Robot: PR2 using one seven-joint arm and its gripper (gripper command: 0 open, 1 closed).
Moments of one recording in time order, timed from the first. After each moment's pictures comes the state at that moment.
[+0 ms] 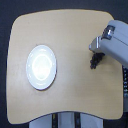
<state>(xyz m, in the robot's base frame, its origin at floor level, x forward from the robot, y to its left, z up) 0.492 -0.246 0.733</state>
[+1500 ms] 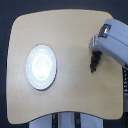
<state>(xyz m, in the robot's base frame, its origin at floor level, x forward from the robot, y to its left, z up) 0.502 -0.232 0.720</state>
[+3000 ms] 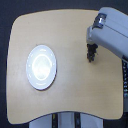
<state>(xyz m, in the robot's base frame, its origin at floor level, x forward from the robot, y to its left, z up) 0.513 -0.189 0.792</state>
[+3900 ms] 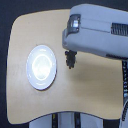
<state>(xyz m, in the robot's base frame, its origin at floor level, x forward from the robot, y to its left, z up) 0.465 -0.056 0.903</state>
